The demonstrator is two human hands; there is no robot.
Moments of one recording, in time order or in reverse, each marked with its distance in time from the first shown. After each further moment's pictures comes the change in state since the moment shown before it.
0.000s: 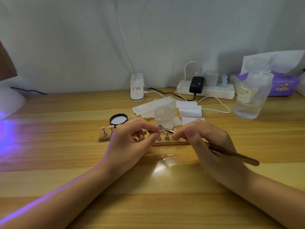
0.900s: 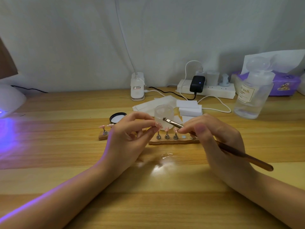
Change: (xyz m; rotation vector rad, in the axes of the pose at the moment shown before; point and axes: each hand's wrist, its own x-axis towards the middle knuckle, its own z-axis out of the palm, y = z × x) left_hand 0.001 -0.003 0.005 0.002 0.101 0.106; right_hand 0.003 -0.005 -0.005 0.052 0.047 -0.010
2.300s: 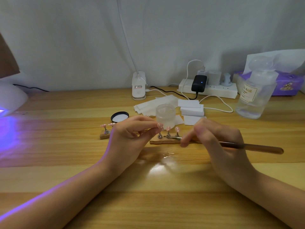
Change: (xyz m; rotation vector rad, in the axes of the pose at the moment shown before) left_hand 0.001 -0.006 0.000 -0.032 -0.021 0.036; right_hand -0.002 -0.005 0.001 0.141 -0.029 0.146
